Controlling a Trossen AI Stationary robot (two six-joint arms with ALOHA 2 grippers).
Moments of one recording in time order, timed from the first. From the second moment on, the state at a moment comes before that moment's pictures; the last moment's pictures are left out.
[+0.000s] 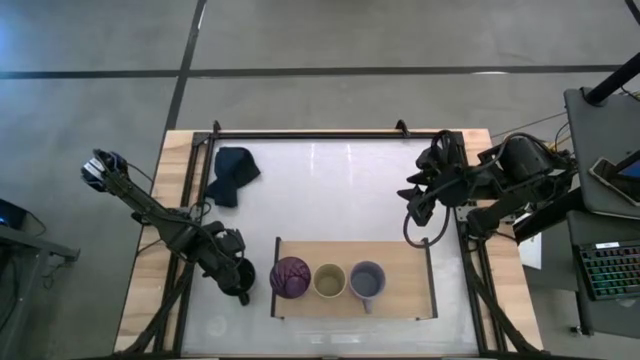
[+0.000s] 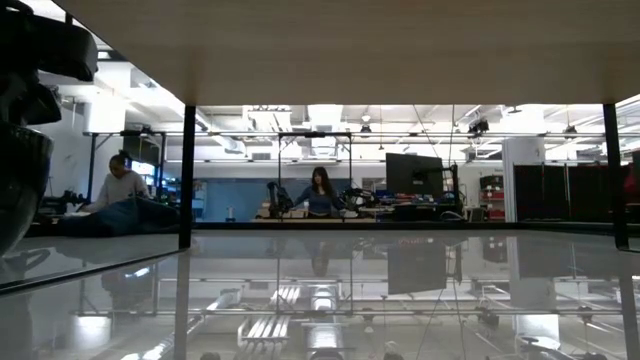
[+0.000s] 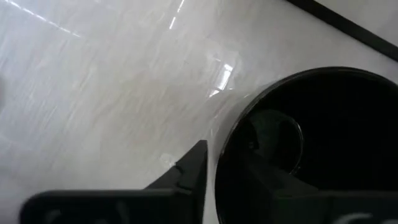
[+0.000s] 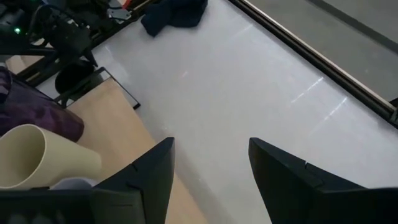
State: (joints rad) left arm -0.64 1.11 0.71 -0.89 -0.19 -1.08; right arm 0.33 1.45 2.05 -1.57 0.49 0.86
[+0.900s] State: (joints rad) left arm -0.29 0.99 0.72 -0.91 -0.20 -0.88; right arm 0.33 1.30 1.95 -1.57 0.45 0.89
